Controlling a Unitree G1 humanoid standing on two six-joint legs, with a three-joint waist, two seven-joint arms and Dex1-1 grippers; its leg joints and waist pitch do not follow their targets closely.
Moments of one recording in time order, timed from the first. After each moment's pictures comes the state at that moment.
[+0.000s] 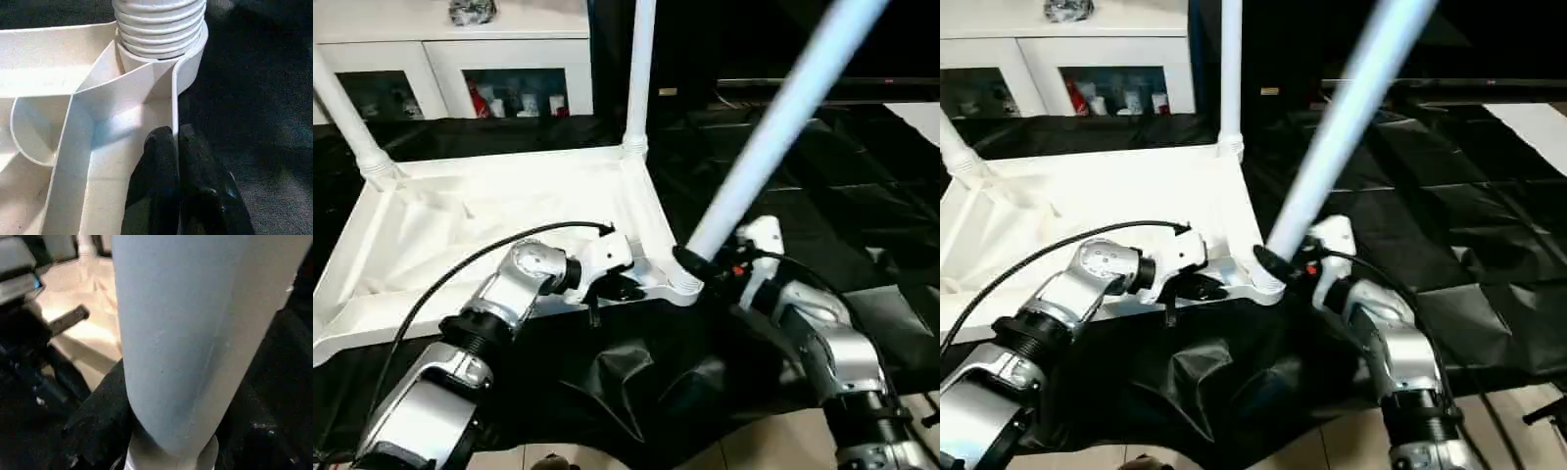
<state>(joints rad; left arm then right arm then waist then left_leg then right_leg) -0.69 0.30 -0.36 0.70 0.07 0.07 -1.09 -0.36 -0.27 0.07 0.28 0.20 0.22 0.77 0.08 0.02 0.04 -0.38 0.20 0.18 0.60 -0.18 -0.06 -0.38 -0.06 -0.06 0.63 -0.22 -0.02</state>
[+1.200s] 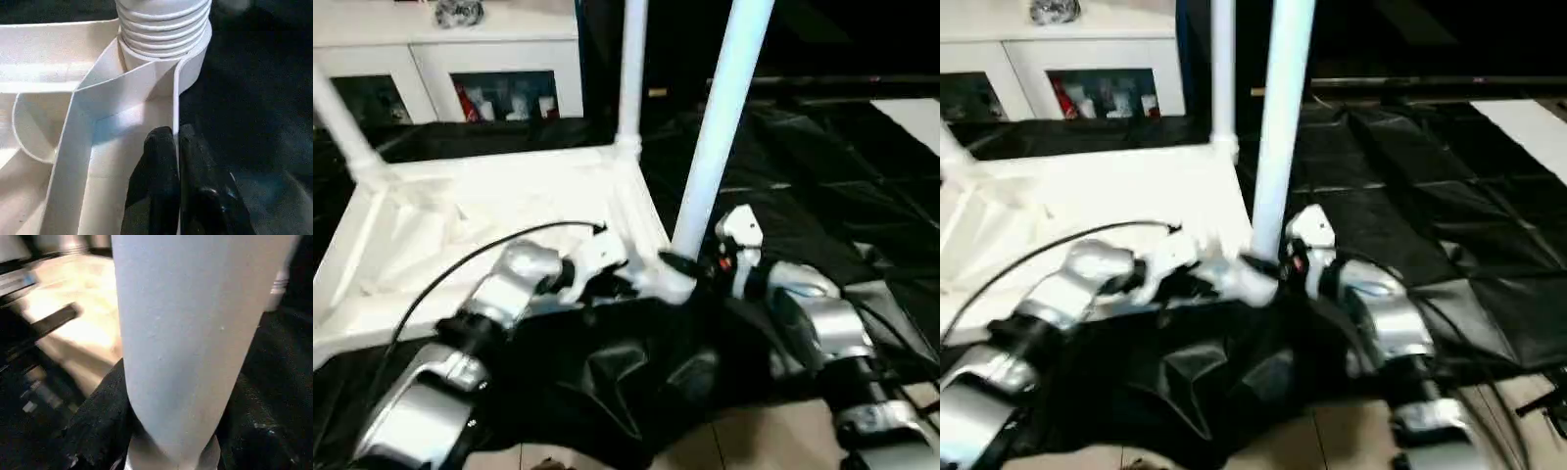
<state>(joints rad) -0.73 0.23 -0.34 0.72 0.09 0.19 -0.97 -0.49 -0.21 0.05 0.54 0.17 0.10 0.73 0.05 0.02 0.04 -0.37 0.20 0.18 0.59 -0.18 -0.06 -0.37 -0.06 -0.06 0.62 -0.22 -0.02</state>
